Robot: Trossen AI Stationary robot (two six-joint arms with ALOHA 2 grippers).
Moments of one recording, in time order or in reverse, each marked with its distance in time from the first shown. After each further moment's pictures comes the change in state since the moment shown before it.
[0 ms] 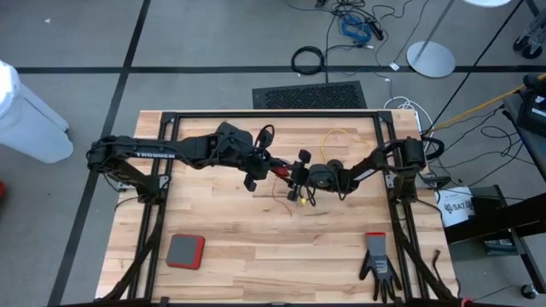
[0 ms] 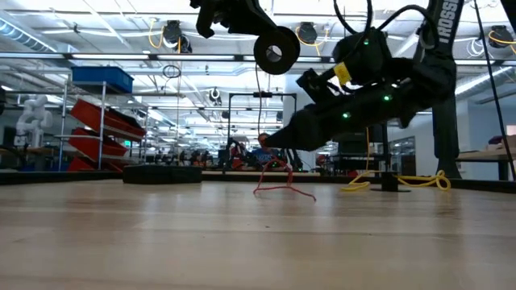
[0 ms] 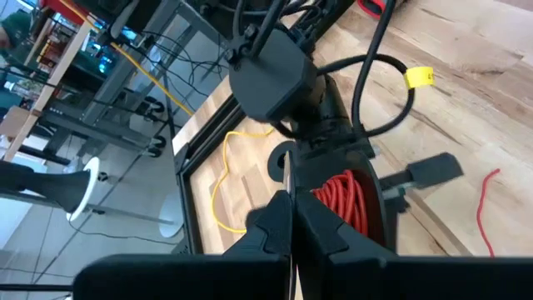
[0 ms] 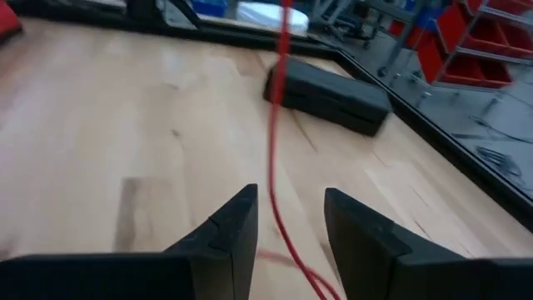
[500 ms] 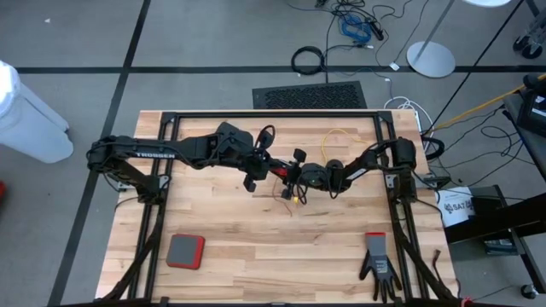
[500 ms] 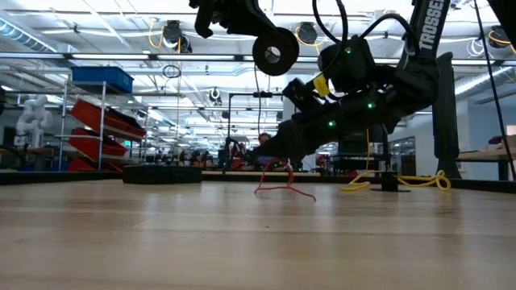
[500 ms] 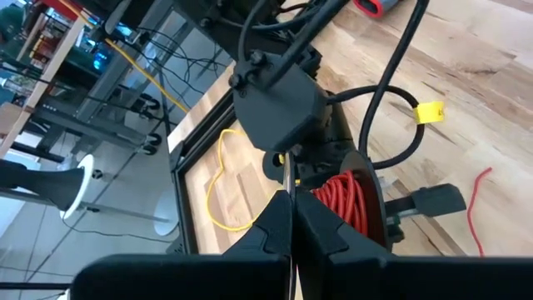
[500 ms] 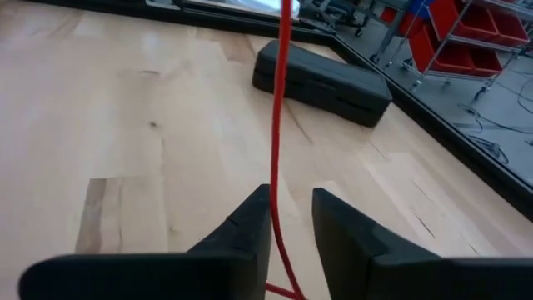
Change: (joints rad) left arm 0.000 0.000 0.001 -0.014 0.002 -0.011; right arm -0.012 0.077 0.086 -0.040 0.020 0.003
